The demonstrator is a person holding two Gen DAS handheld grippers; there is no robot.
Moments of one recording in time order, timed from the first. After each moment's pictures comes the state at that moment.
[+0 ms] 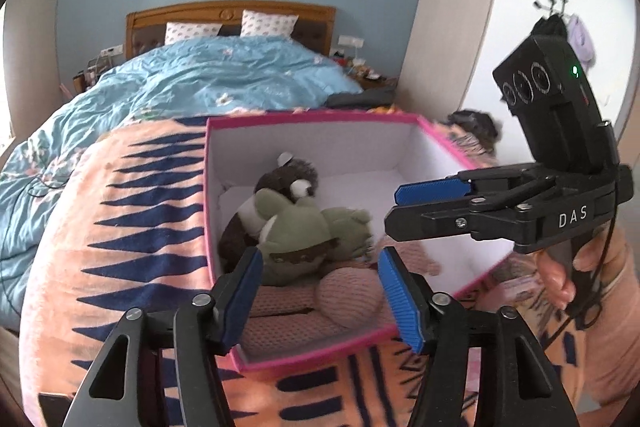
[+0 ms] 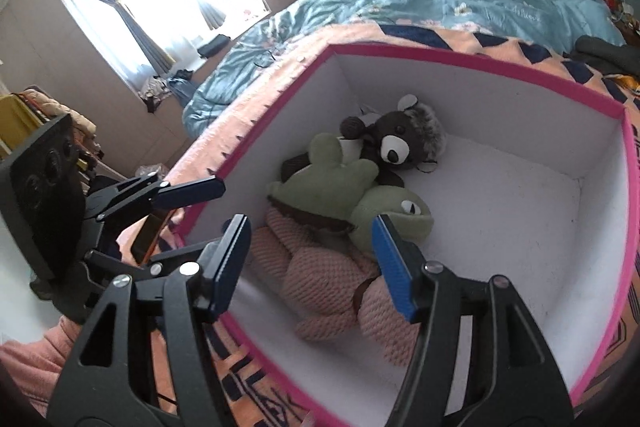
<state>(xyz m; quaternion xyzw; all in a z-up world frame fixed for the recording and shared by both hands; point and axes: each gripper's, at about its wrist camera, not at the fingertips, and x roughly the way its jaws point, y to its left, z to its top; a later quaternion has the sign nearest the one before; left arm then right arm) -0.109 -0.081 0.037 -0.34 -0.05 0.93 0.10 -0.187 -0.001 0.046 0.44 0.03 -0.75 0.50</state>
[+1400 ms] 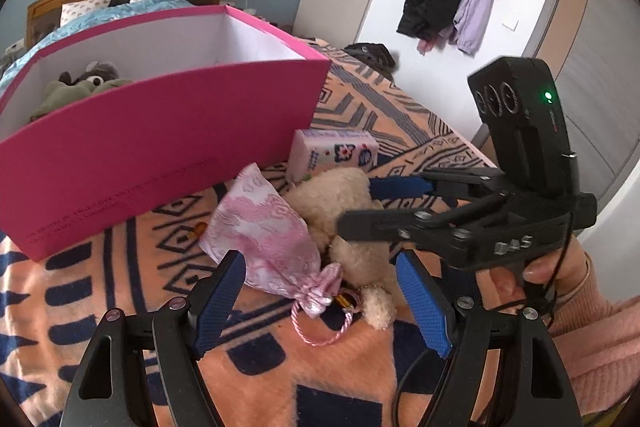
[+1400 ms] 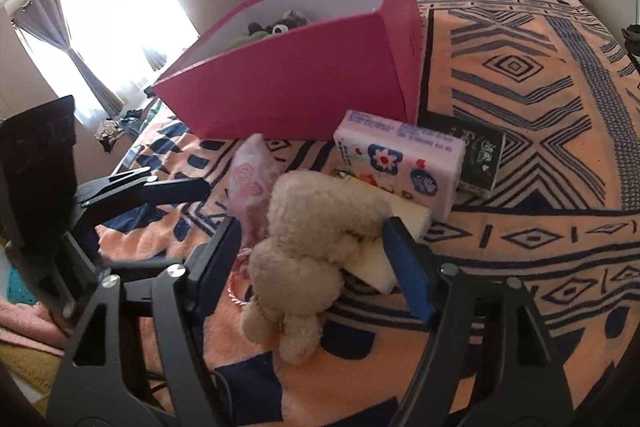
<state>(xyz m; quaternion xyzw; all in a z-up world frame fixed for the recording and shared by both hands) -0.025 0.067 -0.039 -0.41 -0.03 0.87 0.27 -0.063 0.166 -0.041 0.44 -0.03 -0.82 0.36</state>
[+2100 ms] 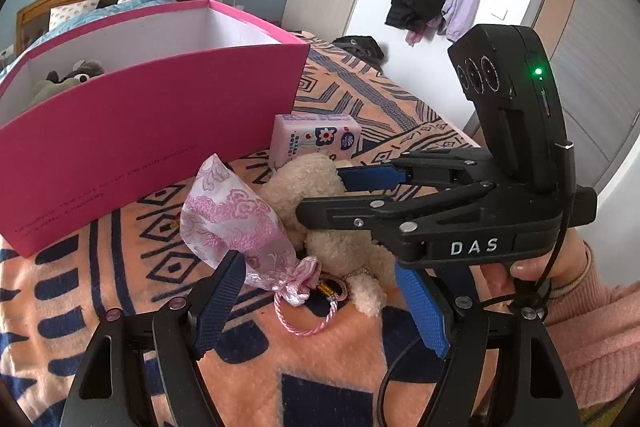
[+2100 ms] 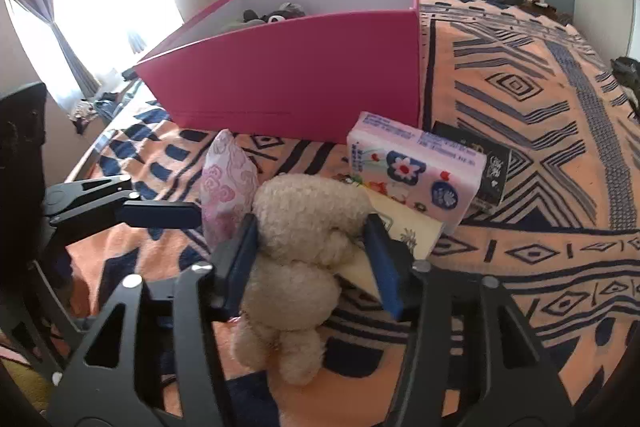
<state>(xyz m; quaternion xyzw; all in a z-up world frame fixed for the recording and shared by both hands) -0.018 0.070 -0.039 -0.41 -0.02 0.87 0.29 -0.056 0.146 -0.040 0.43 0.02 -0.84 0.35</state>
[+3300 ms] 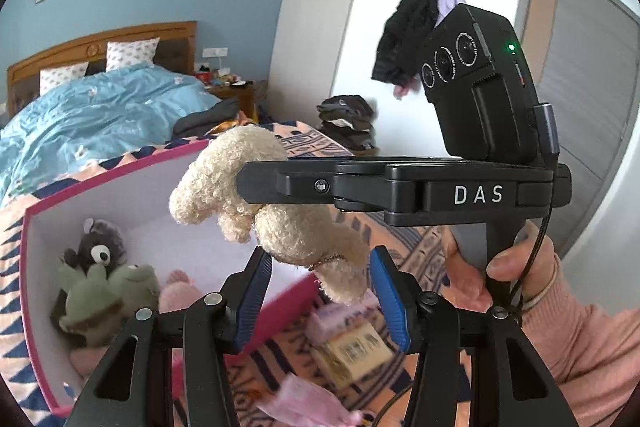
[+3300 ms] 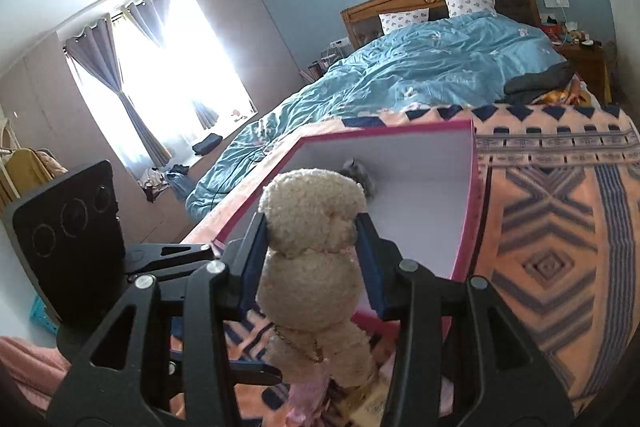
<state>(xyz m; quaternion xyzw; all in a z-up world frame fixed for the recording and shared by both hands) -0.118 0.057 0.076 -0.32 -0.01 0.90 0.30 -0.154 0.130 0.094 0.31 -0.08 -0.83 0.45</state>
